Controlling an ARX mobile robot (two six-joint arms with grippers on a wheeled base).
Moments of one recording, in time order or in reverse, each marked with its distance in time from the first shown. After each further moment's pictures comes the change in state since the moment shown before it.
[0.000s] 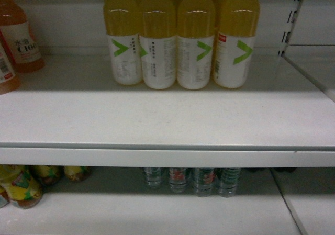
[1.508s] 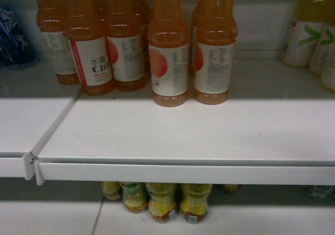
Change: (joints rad) left arm 0.000 0.000 0.000 -0.002 0.000 0.000; right arm 0.000 0.000 0.000 0.002 -0.003 0.000
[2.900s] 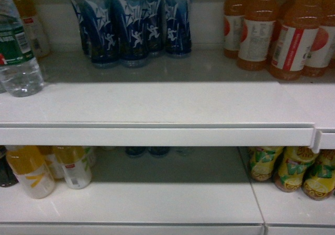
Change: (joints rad) left arm 0.000 0.000 0.000 0.000 0.000 0.000; right arm 0.000 0.000 0.000 -0.001 0.000 0.000
